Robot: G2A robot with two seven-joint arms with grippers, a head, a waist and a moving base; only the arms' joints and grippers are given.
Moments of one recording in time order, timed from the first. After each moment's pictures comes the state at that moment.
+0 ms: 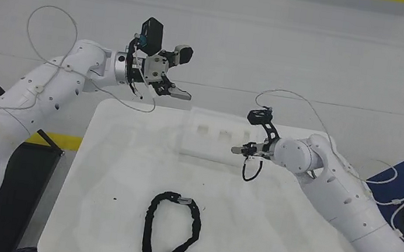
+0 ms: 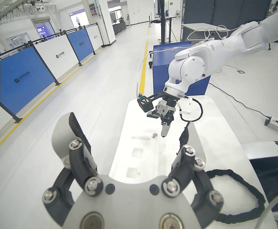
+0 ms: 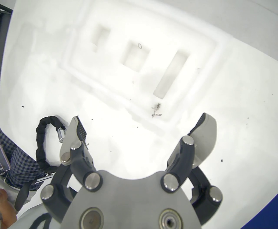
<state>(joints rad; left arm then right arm) 0.16 -0.86 -0.21 -1.00 0.79 -1.01 0.50 -0.62 -1.14 0.59 -1.20 -0.41 0.09 0.87</state>
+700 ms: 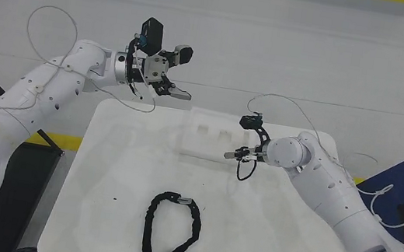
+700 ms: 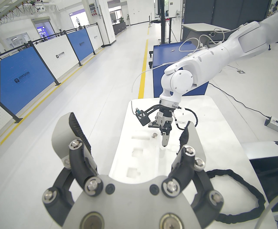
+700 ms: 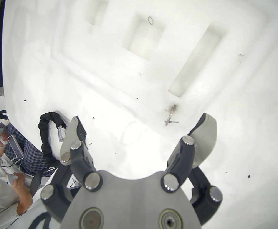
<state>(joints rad) 0.16 -0.86 -0.21 -1.00 0.79 -1.01 0.50 -0.56 -1.26 0.52 -0.92 -0.30 -0.08 0.87</state>
